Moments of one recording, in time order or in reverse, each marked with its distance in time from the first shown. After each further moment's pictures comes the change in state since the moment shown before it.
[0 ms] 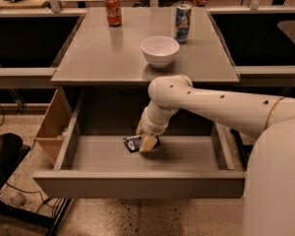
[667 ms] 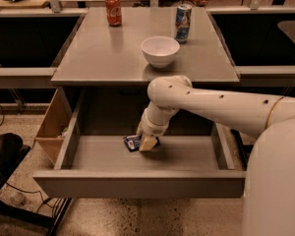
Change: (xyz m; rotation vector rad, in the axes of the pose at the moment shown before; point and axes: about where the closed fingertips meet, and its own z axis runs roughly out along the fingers) arm -0.003 -0.001 -0.008 0.000 0.000 0.000
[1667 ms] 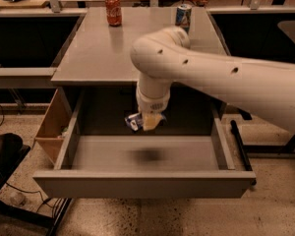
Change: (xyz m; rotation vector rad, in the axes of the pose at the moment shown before) arm -0.038 0.017 -0.137 0.072 0.210 -0.104
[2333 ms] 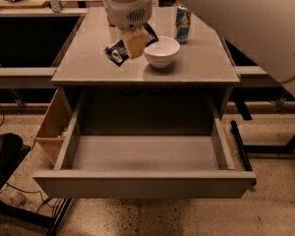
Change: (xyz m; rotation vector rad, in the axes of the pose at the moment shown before) arm -0.050 -0.057 -0.230 0.205 0.194 -0.178
